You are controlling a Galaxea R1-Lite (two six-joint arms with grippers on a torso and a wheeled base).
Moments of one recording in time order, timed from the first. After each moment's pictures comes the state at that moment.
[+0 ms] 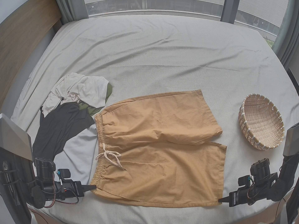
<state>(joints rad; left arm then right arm) -0.02 2.21 -0.02 -1.39 -0.64 -0.32 0.24 2.05 -0.02 -0.99 0.41 0.28</state>
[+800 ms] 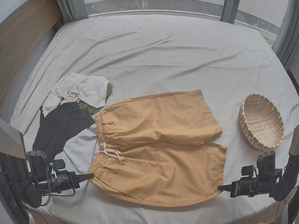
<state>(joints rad) -0.01 2.10 -0.02 -1.53 -0.69 -0.43 0.24 1.95 -0.02 -1.18 0.41 0.34</state>
